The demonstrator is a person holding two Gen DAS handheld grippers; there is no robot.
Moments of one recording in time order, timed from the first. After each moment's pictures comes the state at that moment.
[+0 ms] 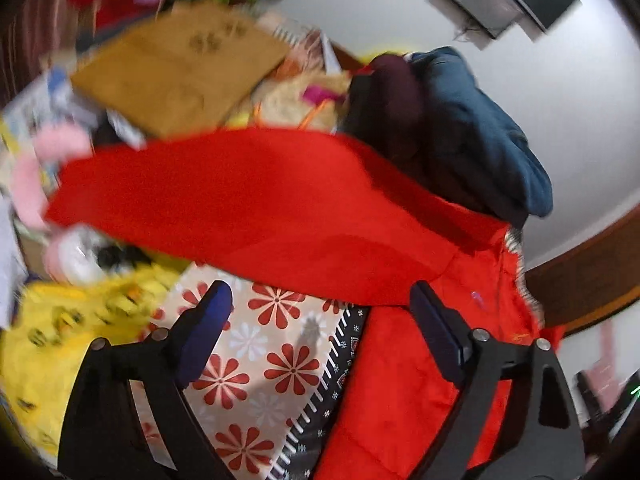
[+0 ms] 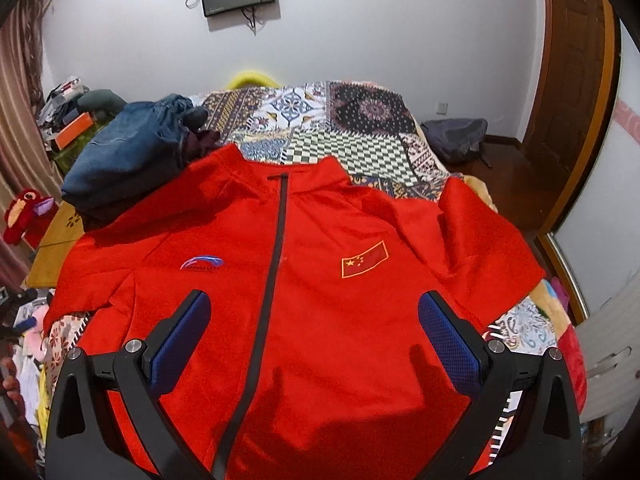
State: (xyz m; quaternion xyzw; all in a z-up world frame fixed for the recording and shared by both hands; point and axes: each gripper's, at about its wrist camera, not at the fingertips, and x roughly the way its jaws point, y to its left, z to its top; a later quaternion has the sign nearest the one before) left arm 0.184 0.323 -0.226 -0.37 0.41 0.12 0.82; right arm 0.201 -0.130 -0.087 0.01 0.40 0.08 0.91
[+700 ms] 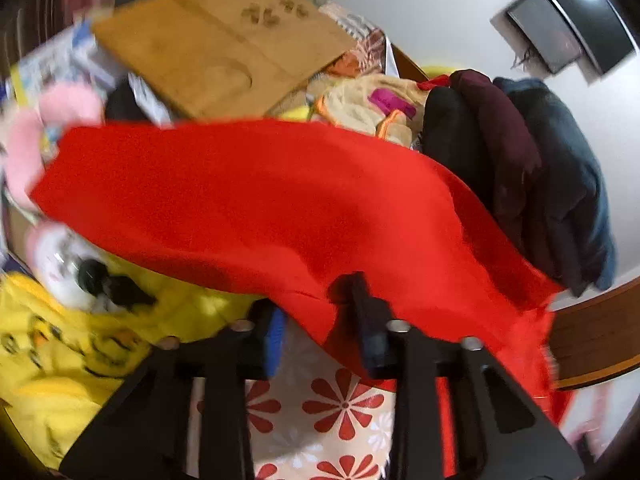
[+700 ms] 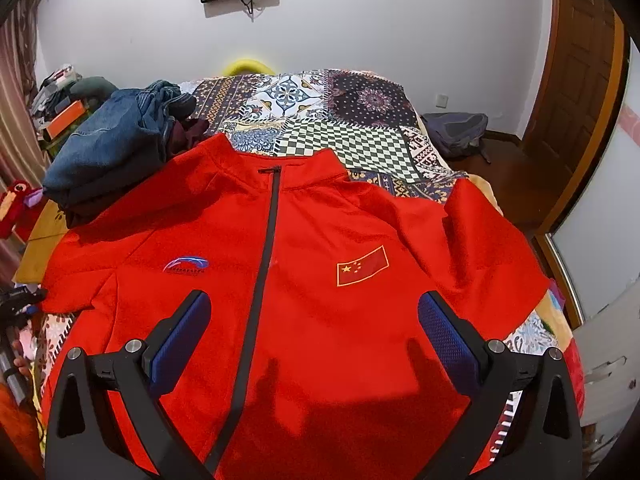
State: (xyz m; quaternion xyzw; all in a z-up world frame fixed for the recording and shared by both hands) left arm 0.218 0.364 -0.274 -0.38 0.40 0.21 0.81; right arm 0.230 -0.127 -0.087 -0.01 0.41 0.07 0.91
